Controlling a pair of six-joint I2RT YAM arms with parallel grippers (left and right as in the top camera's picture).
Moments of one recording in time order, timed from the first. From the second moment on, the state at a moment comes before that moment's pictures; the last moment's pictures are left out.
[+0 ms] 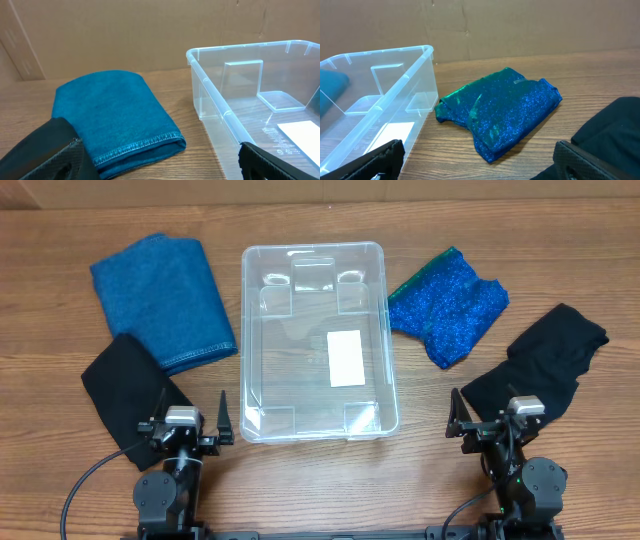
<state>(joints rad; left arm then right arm) 0.03 0.01 0.01 -0.07 0.05 0.06 -0.02 0.02 0.08 -0.22 -0.13 0.10</state>
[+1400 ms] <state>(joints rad) 0.03 0.02 0.02 -0.08 0.04 0.02 -0.02 0.02 0.08 -0.23 -0.13 0.20</state>
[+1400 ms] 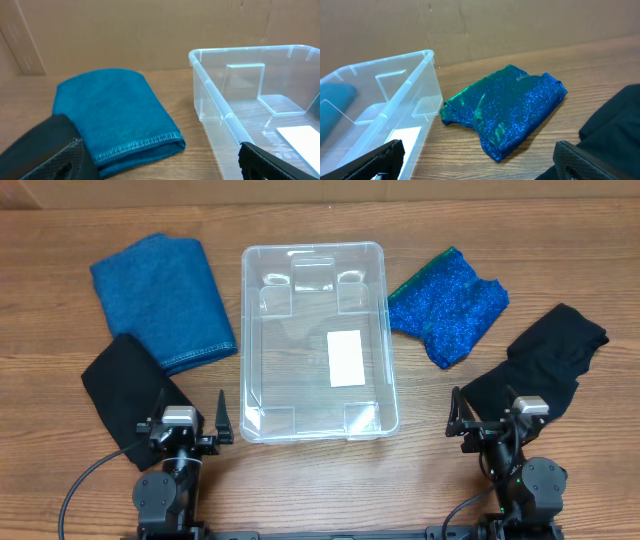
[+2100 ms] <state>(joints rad) 0.03 1.12 1.13 -0.70 -0.06 0.03 -0.04 1.22 1.07 -0.66 -0.22 0.28</state>
